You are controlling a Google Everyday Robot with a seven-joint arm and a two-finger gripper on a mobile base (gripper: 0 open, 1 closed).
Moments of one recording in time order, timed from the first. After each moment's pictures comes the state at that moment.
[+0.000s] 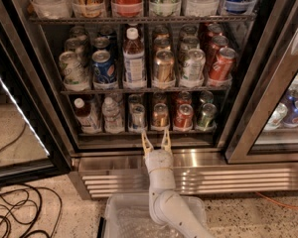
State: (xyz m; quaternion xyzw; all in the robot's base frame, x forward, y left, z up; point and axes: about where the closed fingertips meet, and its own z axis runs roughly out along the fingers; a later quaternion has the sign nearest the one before) arm 0.637 -0.055 0.603 -0.06 0.65 -0.03 0.76
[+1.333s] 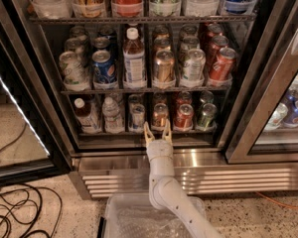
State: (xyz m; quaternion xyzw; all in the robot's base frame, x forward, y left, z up) arm 0.683 -0.065 0.597 -0.05 0.65 -0.05 0.76
